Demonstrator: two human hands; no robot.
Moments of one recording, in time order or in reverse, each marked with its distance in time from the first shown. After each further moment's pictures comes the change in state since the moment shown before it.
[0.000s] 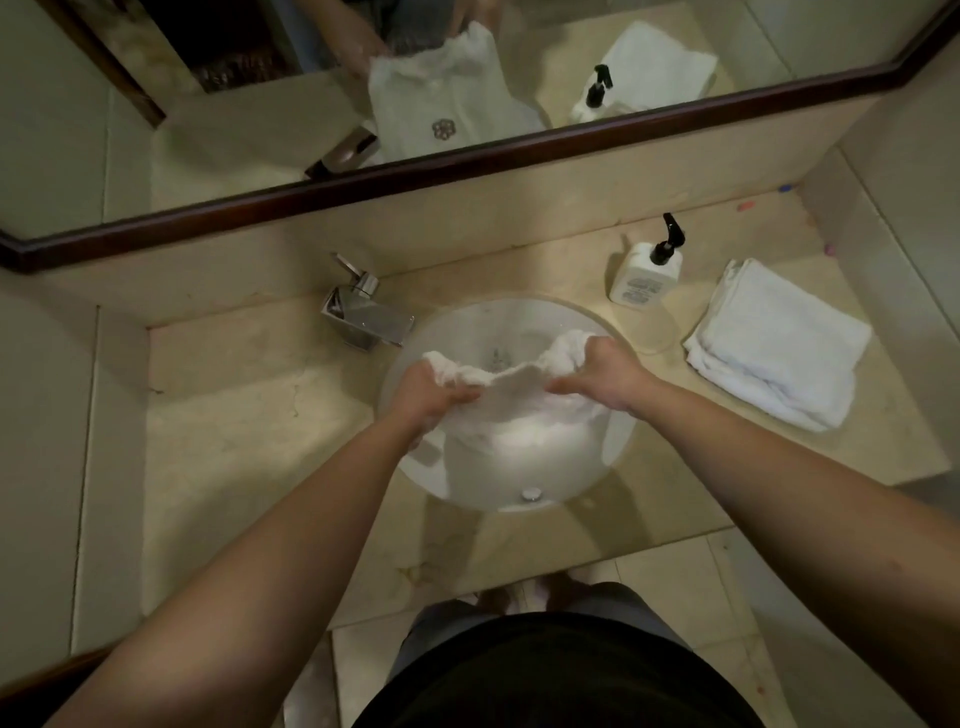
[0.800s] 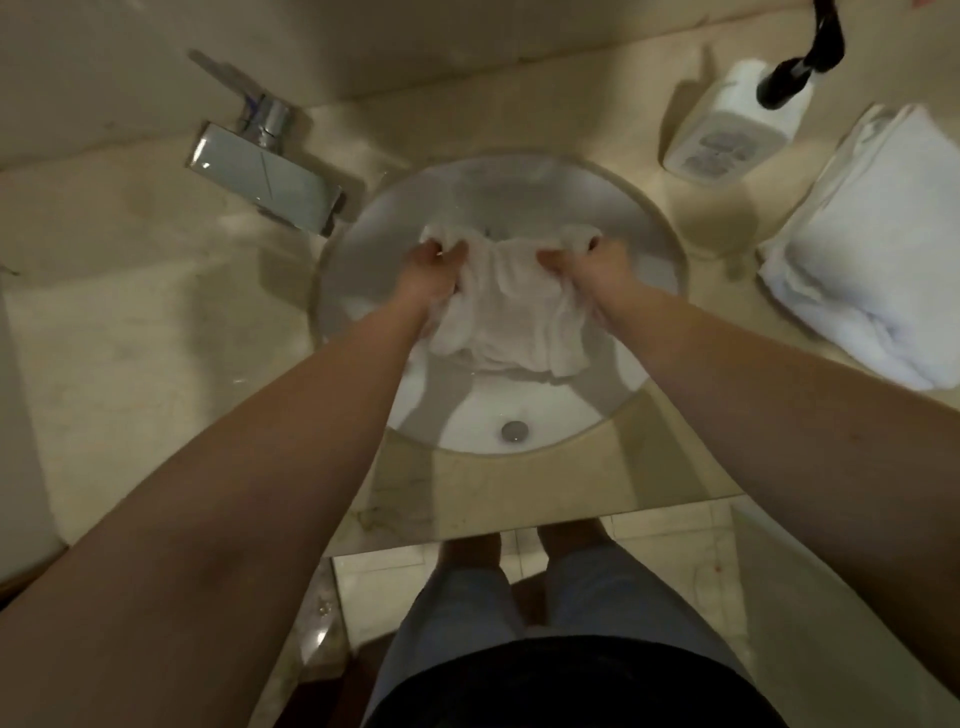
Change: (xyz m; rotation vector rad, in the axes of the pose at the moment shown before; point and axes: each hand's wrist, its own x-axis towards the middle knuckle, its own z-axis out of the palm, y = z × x) left_hand 0.148 -0.065 0.078 -0.182 0.087 -0.281; right_hand 0.138 0.057 0.079 0.752 0.038 0.253
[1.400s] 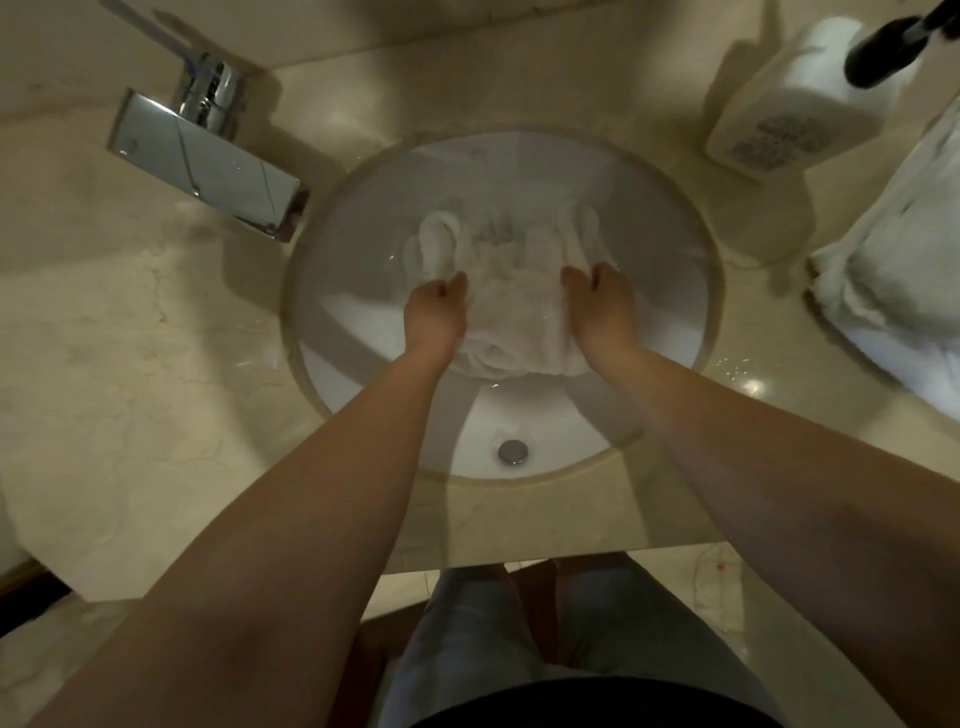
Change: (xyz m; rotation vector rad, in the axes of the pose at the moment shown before) left_hand 0.023 -0.053 0.030 0.306 0.173 -0.009; right_hand 0.042 0.059 0.016 -0.337 0.124 -0.020
